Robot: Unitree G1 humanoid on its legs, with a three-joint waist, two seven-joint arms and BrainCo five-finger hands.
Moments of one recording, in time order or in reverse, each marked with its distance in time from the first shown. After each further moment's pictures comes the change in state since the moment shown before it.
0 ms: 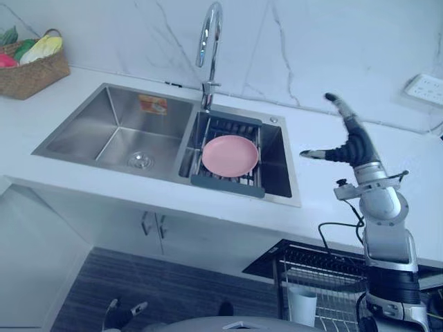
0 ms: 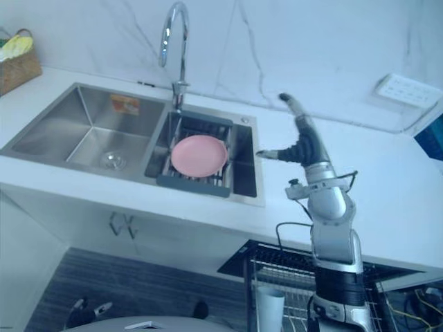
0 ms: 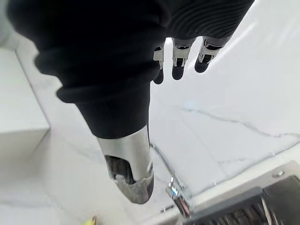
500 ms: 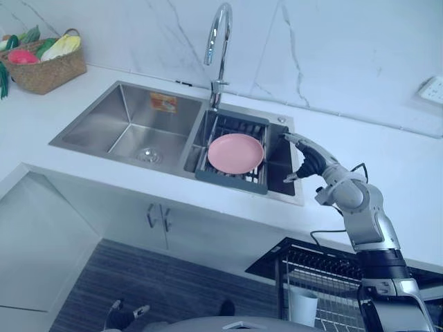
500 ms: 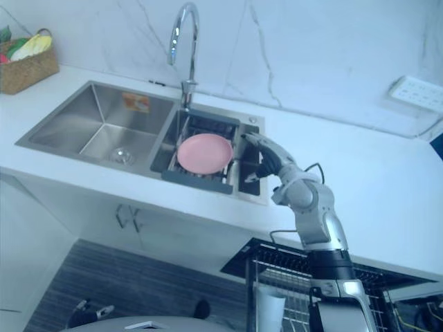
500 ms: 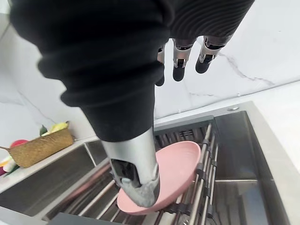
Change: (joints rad) left arm -0.005 0.007 -0.001 -0.004 0.049 0.029 -0.028; right arm -0.103 -0.067 0.154 0.299 -0.291 -0.033 0.124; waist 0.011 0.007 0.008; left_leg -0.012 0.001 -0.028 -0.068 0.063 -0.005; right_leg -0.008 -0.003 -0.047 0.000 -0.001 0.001
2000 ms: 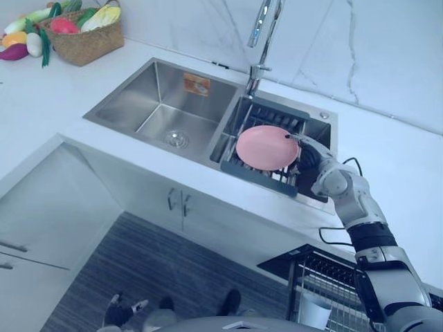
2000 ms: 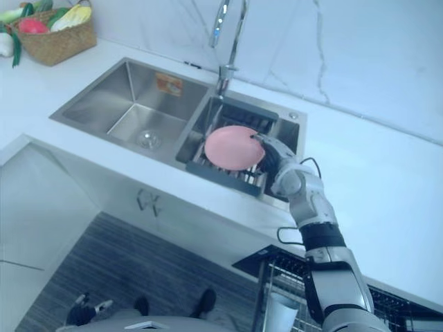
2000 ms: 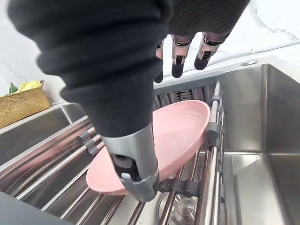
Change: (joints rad) left arm 0.035 0.001 -0.002 -0.113 -0.046 0.001 -0.001; right arm -0.213 -0.028 0.101 0.399 -0.063 0.011 -0.163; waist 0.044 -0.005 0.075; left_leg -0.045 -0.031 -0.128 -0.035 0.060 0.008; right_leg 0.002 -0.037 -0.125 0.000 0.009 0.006
